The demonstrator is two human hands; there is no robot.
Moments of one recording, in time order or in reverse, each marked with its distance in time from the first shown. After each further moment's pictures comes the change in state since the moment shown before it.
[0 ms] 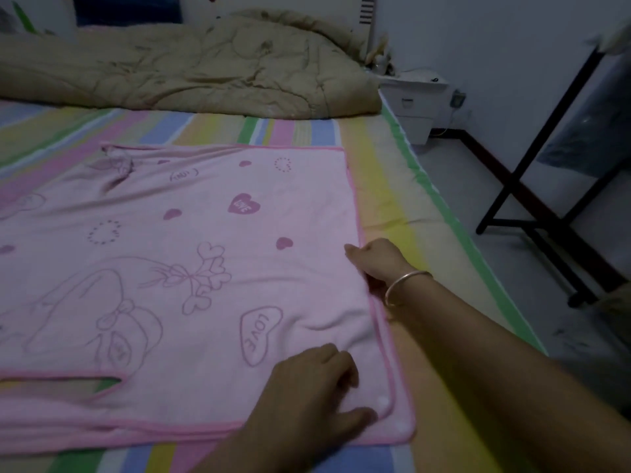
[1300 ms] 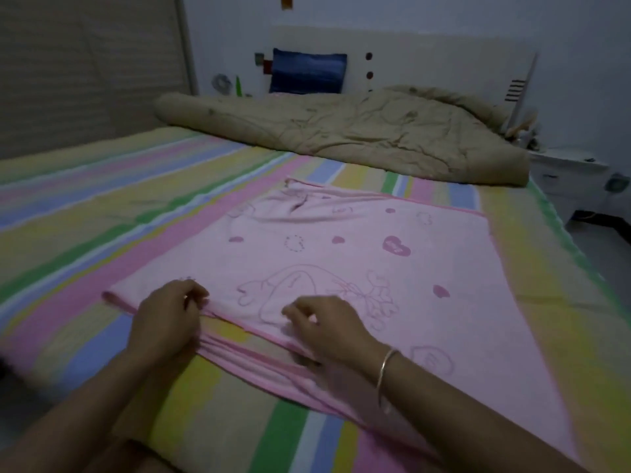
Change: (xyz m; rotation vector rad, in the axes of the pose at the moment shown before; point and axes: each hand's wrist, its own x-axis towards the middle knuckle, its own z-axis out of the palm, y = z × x) left_hand -0.202 -0.229 -0.182 0.251 0.633 -0.855; right_hand -0.186 -0.178 0.176 -0.255 -0.292 -0.949
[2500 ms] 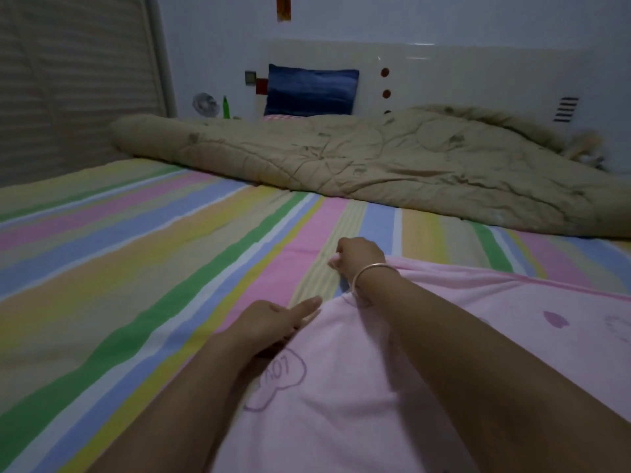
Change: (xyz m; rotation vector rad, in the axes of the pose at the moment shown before) left_hand 0.410 -0.009 0.163 -0.581 -0.620 -0.355; right_hand 0.551 0.157 0.042 -0.339 0.130 0.430
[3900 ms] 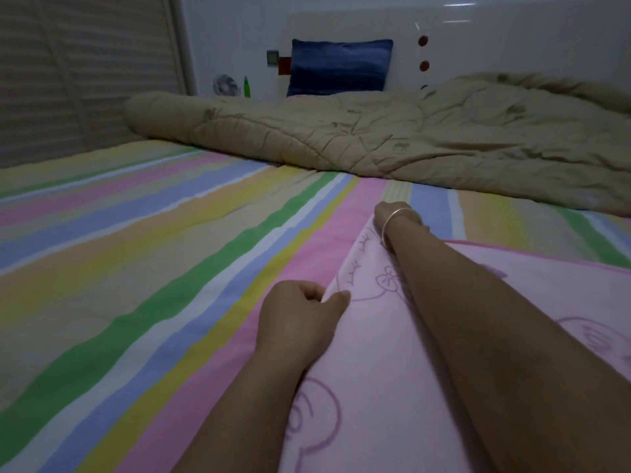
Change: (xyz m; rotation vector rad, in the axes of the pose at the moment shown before) left_hand 0.053 -0.013 0.020 0.031 0.382 0.351; right_hand 0.118 0.004 0.042 0.477 -0.043 0.445
